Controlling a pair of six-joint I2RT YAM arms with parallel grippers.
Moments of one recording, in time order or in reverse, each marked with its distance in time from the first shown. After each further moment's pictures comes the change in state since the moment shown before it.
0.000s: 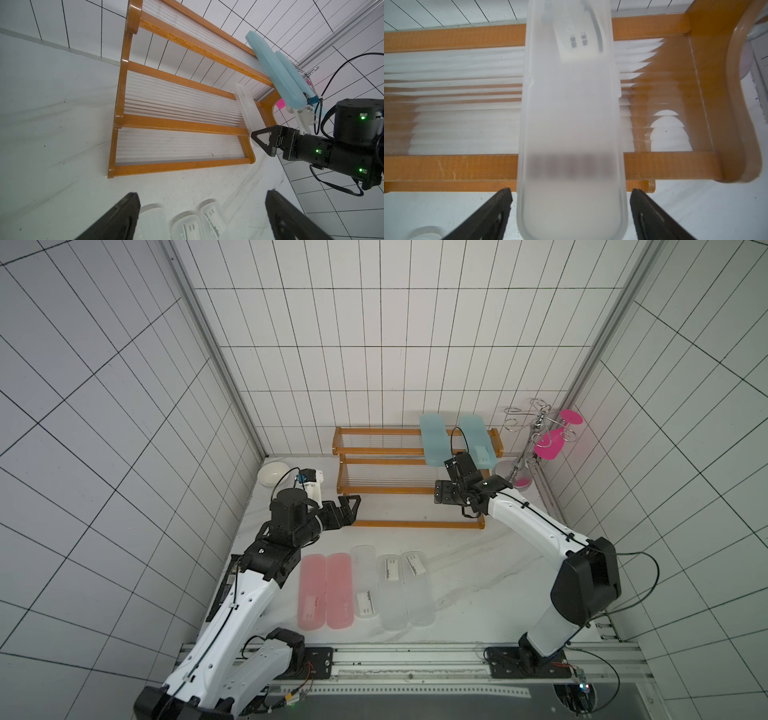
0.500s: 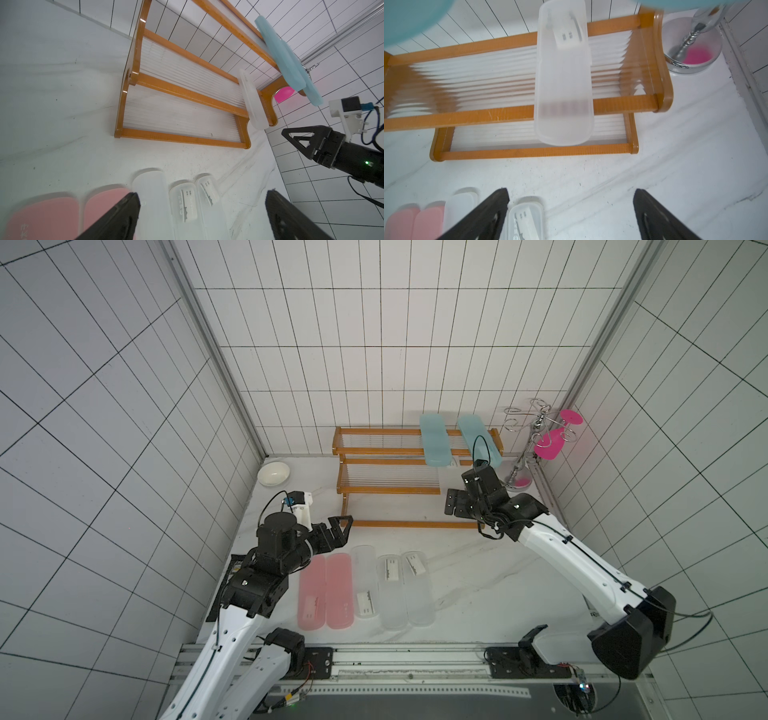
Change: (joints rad) left arm 0.000 -0.214 -0.105 -0.170 0.004 -0.101; right arm 0.097 -0.342 -0.177 -0.108 0.029 0.105
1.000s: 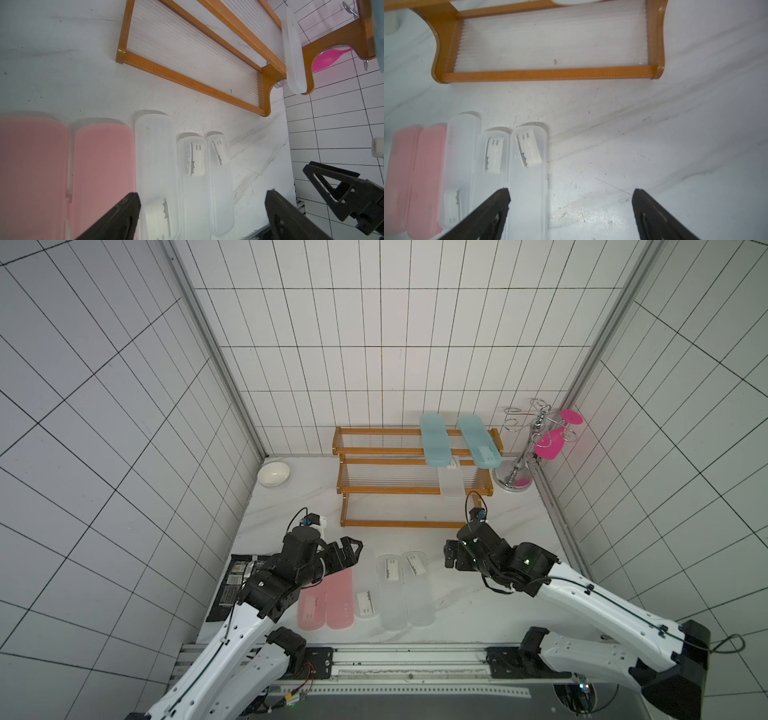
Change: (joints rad) left arm -0.170 0.015 -0.116 -0.088 -0.086 -0.176; right arm 0.302 -0.253 -0.360 -0.032 0.027 0.219
